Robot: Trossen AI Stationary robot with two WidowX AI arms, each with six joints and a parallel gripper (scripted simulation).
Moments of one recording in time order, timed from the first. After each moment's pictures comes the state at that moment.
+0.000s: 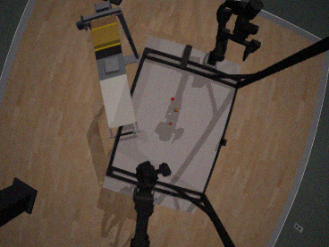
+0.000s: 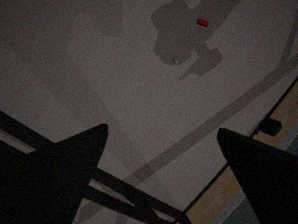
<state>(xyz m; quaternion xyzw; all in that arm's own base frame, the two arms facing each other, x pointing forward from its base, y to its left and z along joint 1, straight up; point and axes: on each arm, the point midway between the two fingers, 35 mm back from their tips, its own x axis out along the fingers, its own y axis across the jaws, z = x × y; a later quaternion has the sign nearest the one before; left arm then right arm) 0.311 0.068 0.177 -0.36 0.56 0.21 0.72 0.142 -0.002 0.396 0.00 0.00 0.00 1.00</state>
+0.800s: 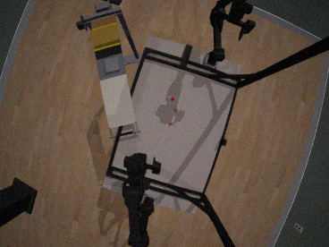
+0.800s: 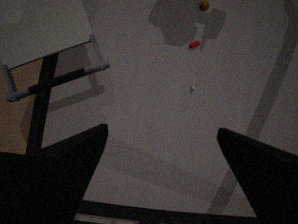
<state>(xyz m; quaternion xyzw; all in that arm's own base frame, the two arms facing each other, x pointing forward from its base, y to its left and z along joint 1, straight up) 0.337 0.139 0.186 -0.10 0.55 0.08 0.83 0.042 -0.037 0.382 0.00 0.00 0.00 1.00</state>
